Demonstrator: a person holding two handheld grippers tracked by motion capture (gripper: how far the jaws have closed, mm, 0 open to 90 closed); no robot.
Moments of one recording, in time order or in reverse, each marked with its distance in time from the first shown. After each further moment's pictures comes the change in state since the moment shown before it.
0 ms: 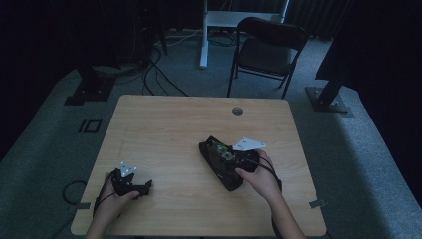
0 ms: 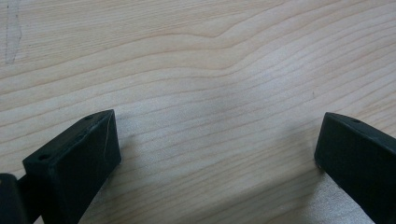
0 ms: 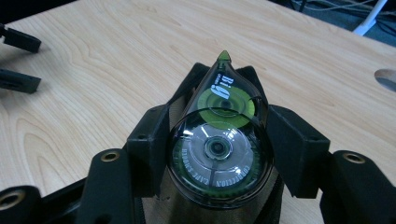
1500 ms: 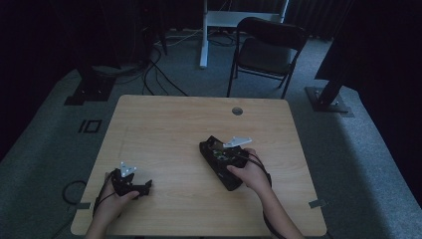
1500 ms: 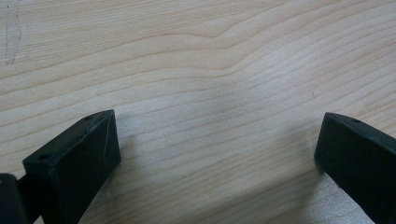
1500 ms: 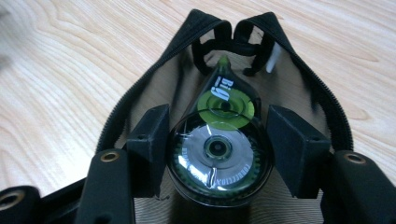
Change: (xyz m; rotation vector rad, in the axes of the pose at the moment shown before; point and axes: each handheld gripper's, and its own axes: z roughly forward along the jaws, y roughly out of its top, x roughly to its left) left arm 0.000 0.000 0.000 0.002 0.000 0.002; right arm -0.005 -0.007 0.045 0.166 0.009 0.065
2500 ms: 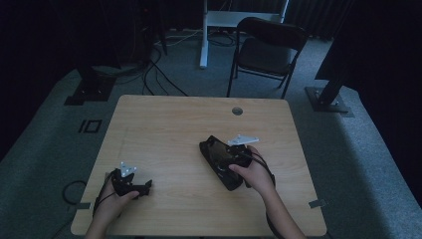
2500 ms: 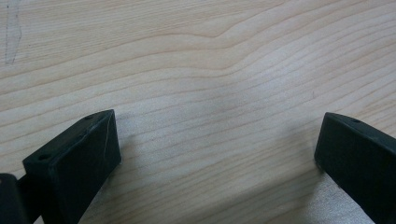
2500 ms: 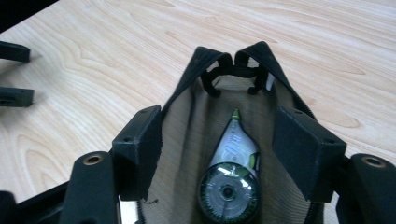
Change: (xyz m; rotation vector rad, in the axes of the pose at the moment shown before) left arm 0.000 0.000 0.000 0.000 0.000 0.000; right arm 0.003 0.007 -0.022 -0.086 0.027 0.079
